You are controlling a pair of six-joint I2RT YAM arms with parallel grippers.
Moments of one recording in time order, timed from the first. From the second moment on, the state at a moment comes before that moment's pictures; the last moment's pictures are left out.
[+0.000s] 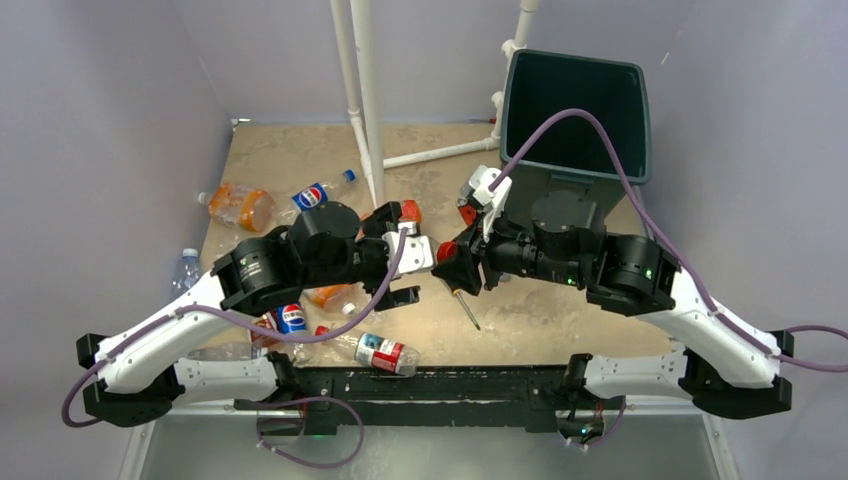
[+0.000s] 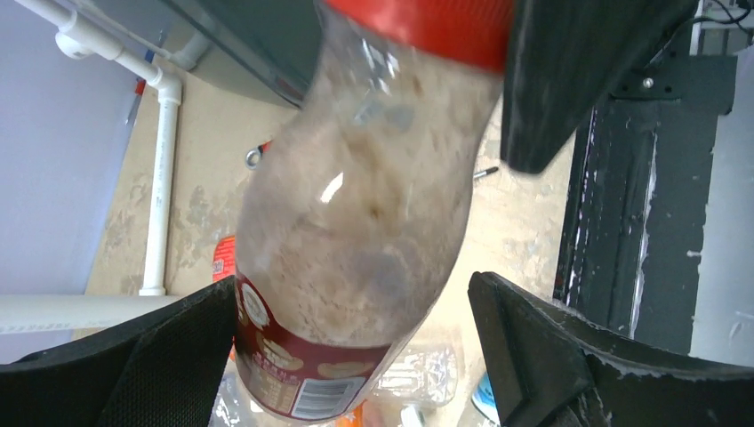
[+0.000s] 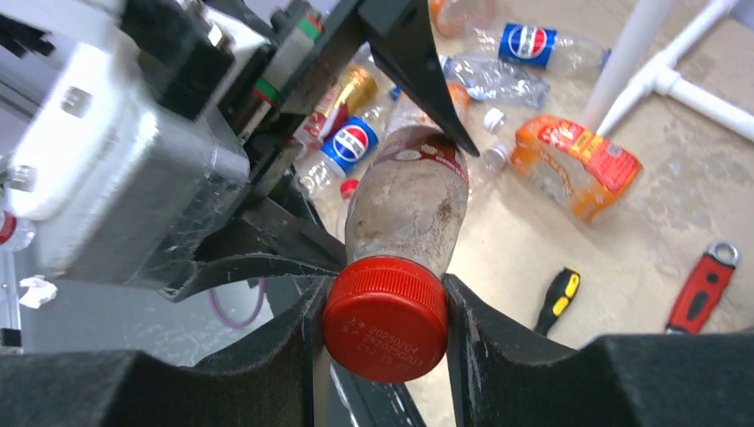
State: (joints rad) left arm -1.07 1.09 1.42 -0.81 0.05 0.40; right arm 1.13 1.09 1.55 -0.80 0.03 0.16
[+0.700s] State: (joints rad) left arm -1.08 0.95 1.31 -0.72 0.17 0.42; right arm 1.13 1.14 1.61 -0.81 -0.18 0.13
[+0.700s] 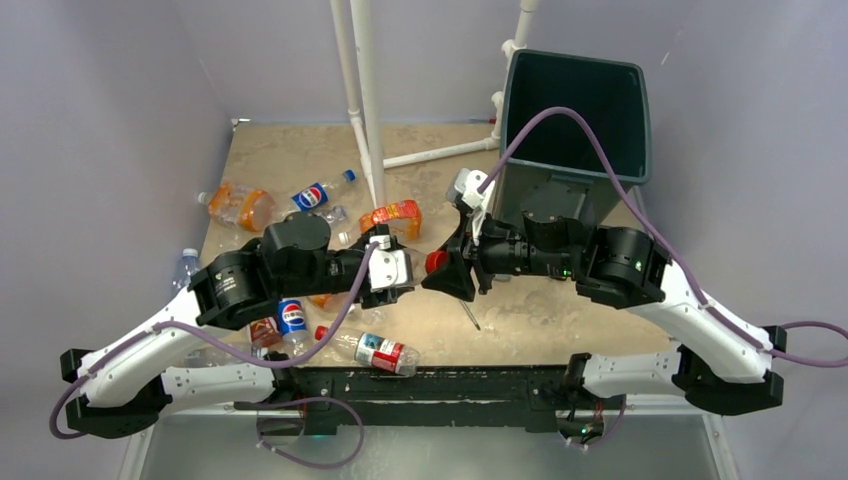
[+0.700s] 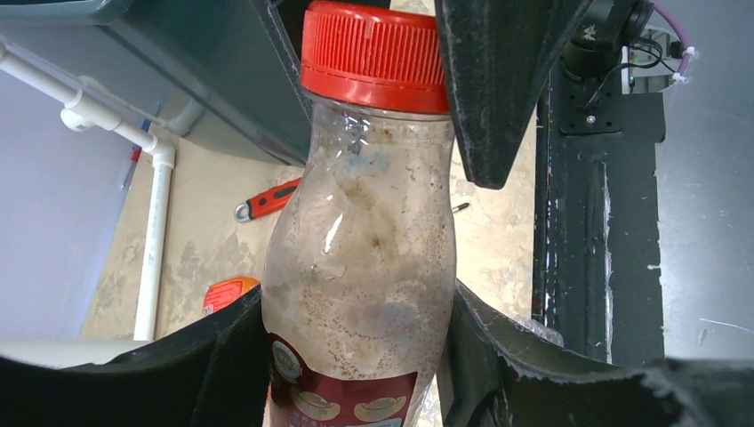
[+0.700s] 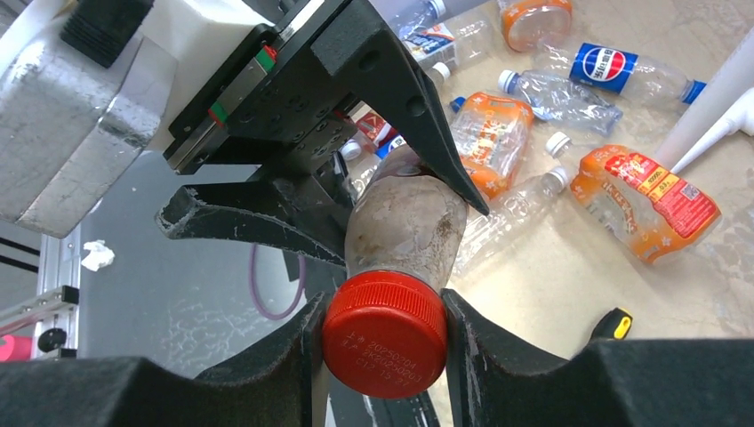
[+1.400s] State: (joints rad) left arm -1.07 0.77 1.01 -0.20 0.17 0.03; right arm 1.13 0.69 1.06 0.04 -0.01 0.27
